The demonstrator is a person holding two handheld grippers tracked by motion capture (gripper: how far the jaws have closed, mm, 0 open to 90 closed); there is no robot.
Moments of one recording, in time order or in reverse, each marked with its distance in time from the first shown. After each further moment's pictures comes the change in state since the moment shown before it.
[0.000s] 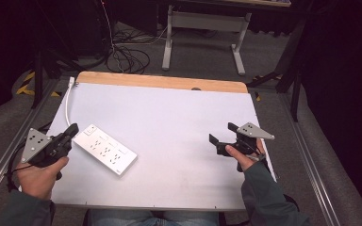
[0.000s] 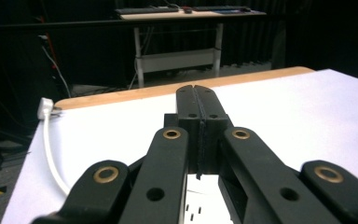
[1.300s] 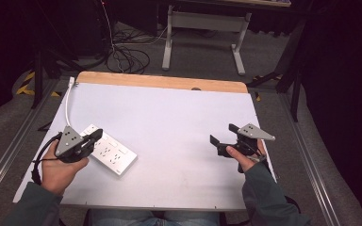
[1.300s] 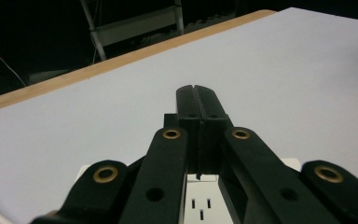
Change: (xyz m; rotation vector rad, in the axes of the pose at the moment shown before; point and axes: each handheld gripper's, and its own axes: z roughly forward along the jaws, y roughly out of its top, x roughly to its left) left arm -0.026 -0.006 0.038 0.164 -0.159 0.155; right arm -0.001 -0.003 -0.002 0.009 -0.007 0.000
